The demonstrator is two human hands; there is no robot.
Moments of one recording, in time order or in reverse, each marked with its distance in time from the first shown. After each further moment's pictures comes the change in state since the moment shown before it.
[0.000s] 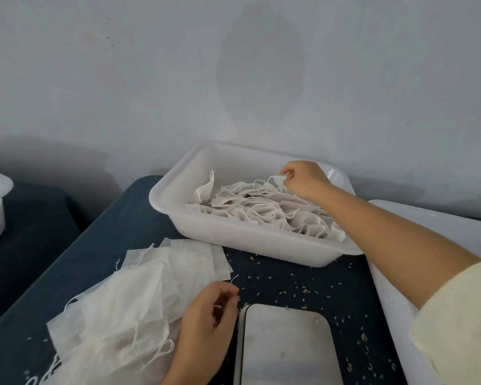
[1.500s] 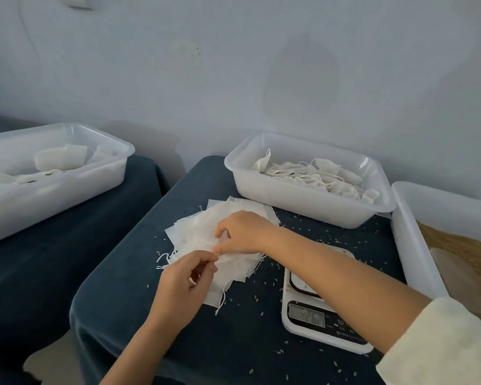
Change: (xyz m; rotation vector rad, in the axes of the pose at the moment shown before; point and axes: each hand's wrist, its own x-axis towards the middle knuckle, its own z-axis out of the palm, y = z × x) left_hand -0.105 0.008 -0.141 0.276 0.177 0.257; right_hand -0.216 -0.178 0.095 -0.214 -0.492 -0.578
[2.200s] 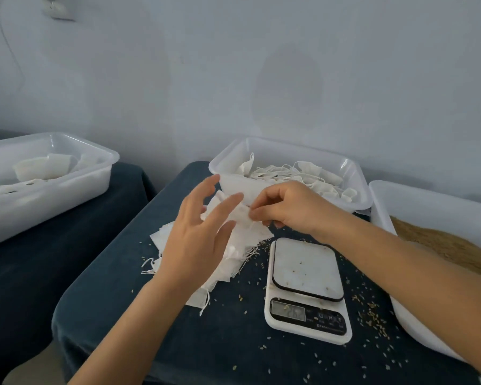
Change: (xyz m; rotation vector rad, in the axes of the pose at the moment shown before) left_hand 0.052 0.069 0.006 0.336 0.069 0.488; right_hand -0.107 0.014 -0.083 0.801 0.273 0.132
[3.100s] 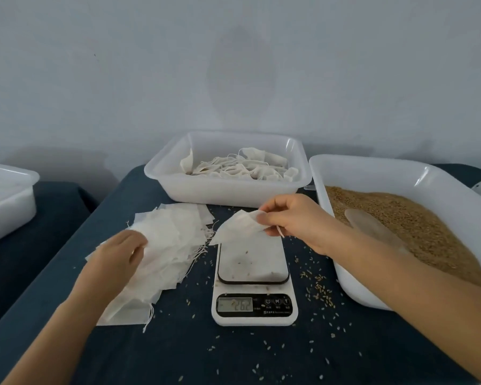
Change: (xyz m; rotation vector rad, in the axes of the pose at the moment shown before) left_hand -0.017 -0.067 0.034 0.172 -0.413 -0.222; right_hand -0.060 0.082 -0.056 0.321 0.254 0.288
